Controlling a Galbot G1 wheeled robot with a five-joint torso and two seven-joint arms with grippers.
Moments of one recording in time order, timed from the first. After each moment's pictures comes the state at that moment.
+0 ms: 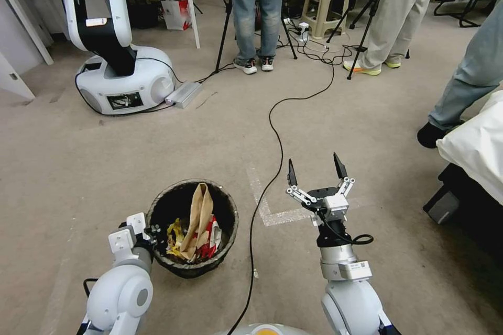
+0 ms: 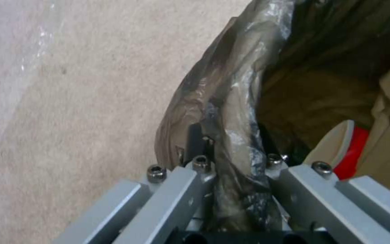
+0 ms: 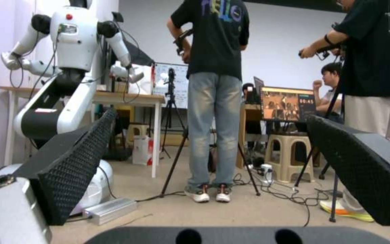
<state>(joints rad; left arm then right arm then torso) 1.55 -1.33 -0.59 -2.09 -0.64 0.63 -0.55 -1.50 1.38 0.23 2.00 -0.11 0.48 0.22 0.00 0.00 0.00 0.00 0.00</state>
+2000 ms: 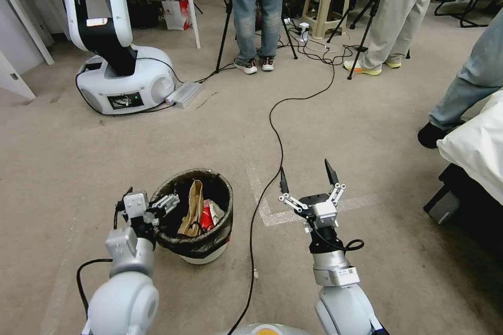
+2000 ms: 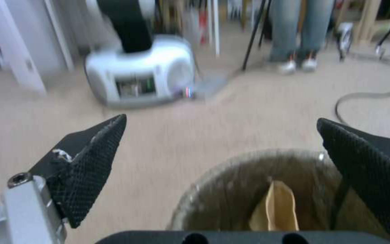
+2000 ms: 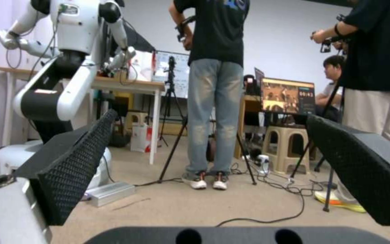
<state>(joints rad) 1.68 -1.39 -0.55 -2.16 -0.09 0.04 -0.28 -1.51 1.41 0.21 1.96 -0.18 0.48 0.24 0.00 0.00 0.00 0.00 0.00</state>
